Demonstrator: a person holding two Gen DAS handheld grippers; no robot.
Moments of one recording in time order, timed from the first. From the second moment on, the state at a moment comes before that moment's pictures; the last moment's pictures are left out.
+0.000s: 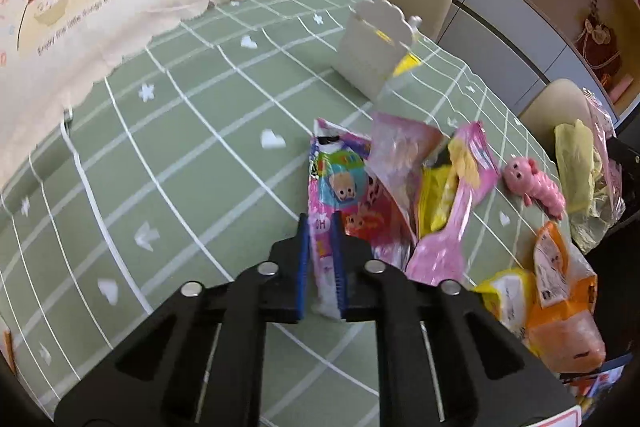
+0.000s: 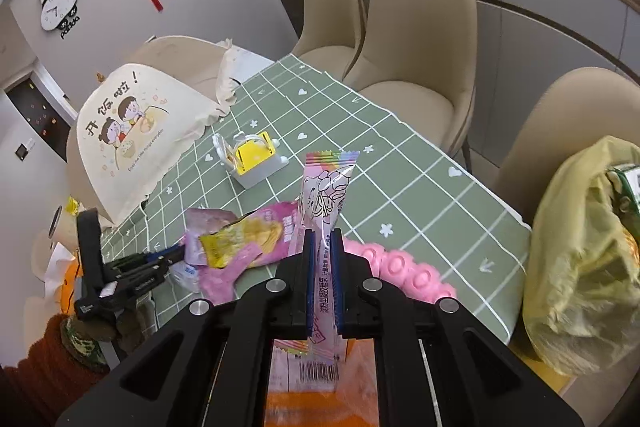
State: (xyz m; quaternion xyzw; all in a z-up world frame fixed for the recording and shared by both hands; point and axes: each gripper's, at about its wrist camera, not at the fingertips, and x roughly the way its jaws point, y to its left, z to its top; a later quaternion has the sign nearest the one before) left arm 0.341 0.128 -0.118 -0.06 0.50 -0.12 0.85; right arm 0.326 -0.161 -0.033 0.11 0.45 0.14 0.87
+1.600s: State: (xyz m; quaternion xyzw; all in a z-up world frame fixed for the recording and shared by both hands) left arm 0.253 -0.122 0.114 -0.04 0.32 -0.30 0.90; right arm 0.149 -0.375 0.106 0.10 0.27 0.03 0.96
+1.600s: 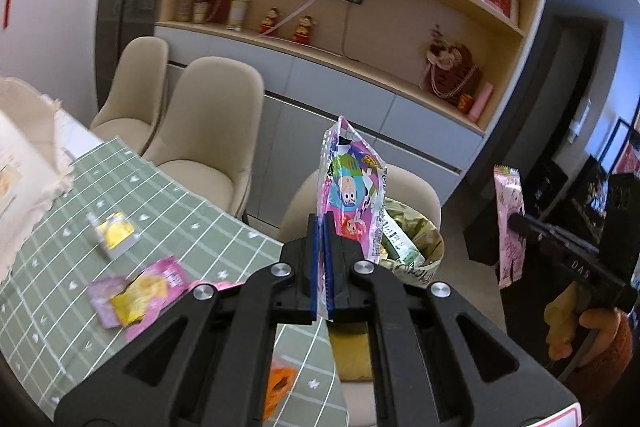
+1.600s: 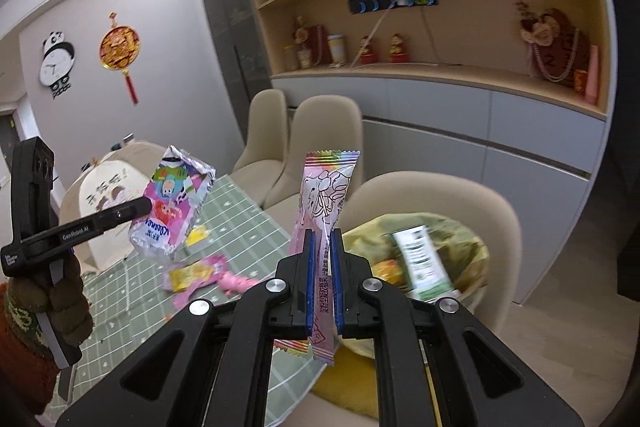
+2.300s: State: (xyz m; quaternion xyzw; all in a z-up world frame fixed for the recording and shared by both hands) left arm 0.337 -0.302 0.032 0.04 0.37 -0.32 0.87; right arm 0.200 -0.501 0.058 0.14 0.30 -0.03 0.94
